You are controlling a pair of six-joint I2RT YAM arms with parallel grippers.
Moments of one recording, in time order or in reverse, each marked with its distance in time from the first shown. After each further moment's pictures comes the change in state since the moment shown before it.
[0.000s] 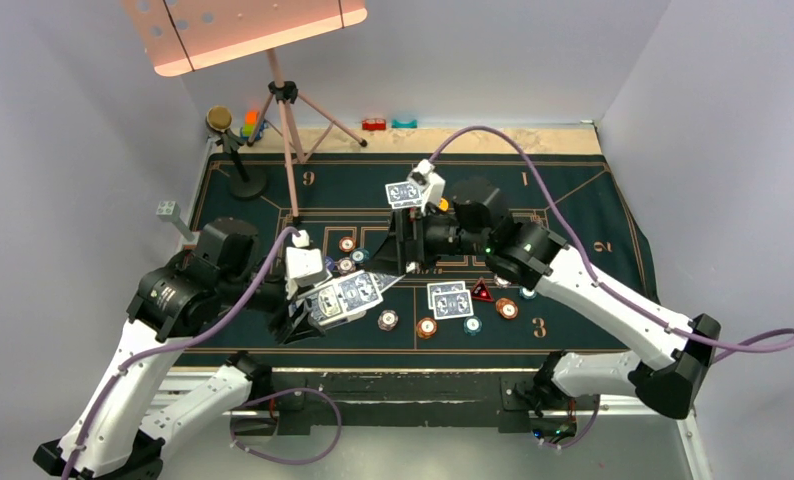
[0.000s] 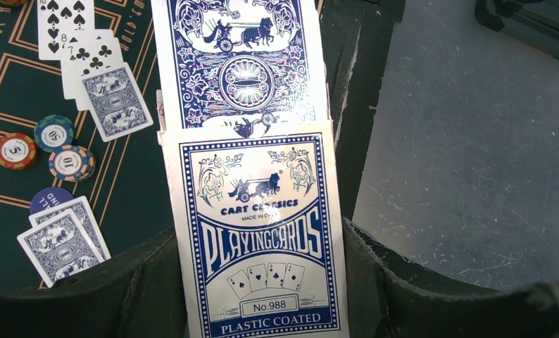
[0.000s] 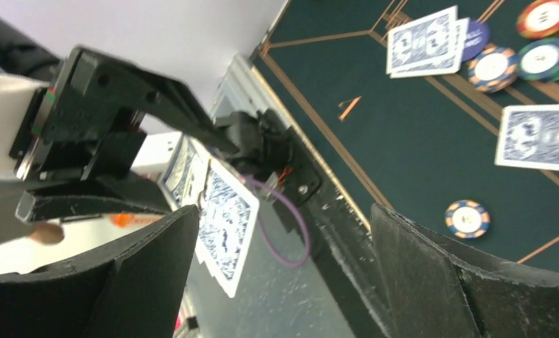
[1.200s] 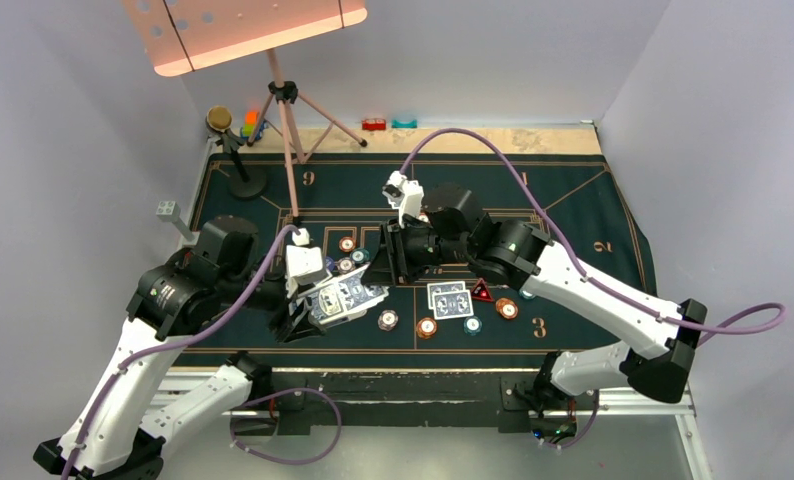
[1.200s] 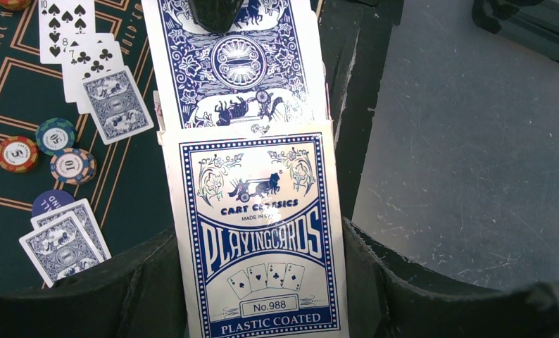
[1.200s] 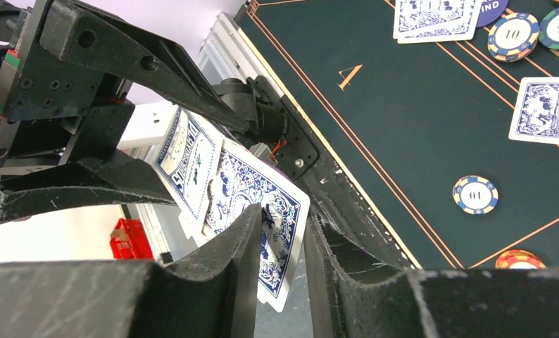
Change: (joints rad) left arm 0.000 0.013 0.015 0.001 0.006 0.000; right arm 0.154 0.090 0.138 -0.152 0.079 -0.028
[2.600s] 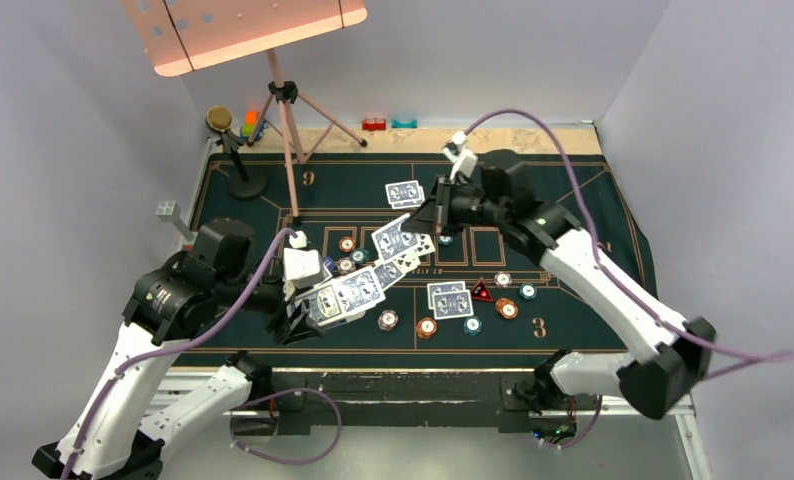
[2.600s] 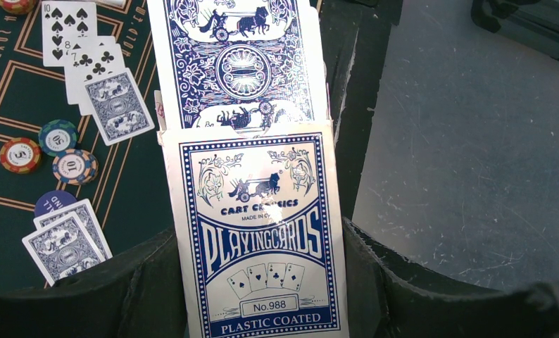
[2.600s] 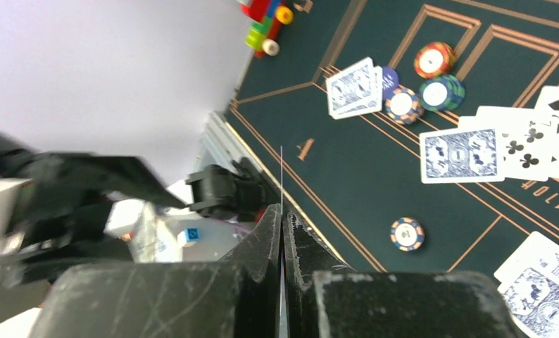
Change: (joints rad) left arm 0.000 -0.017 0.000 -0.007 0.000 0.003; right arm -0.384 -0.092 -0.103 0.116 -0.186 0.032
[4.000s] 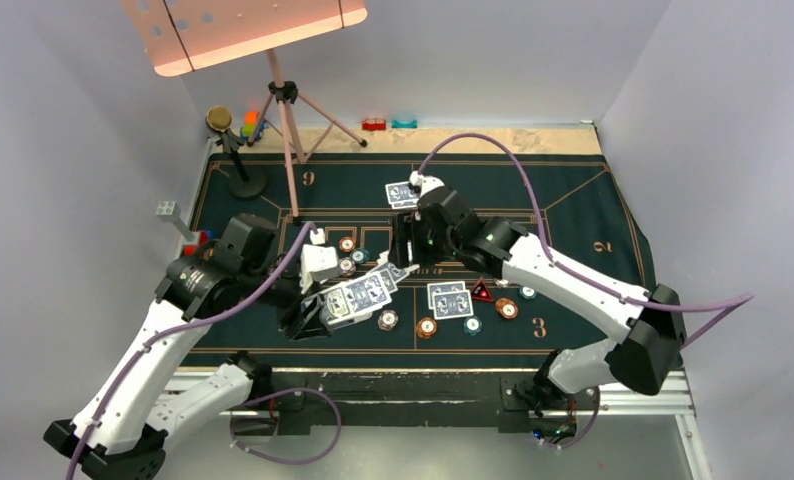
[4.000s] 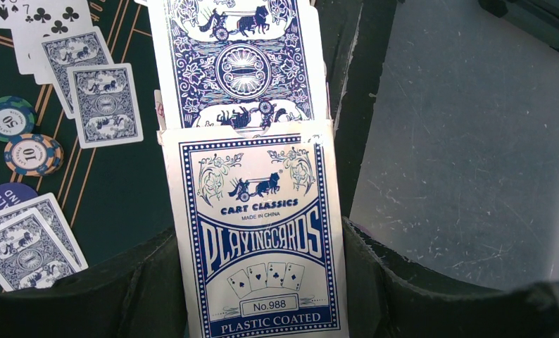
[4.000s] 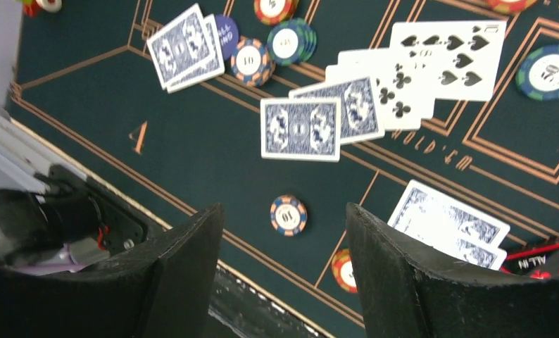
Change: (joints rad) left arm 0.000 0.057 -0.103 0.049 0.010 0.005; right arm 0.222 0.188 -0.056 -0.091 0.524 -0.131
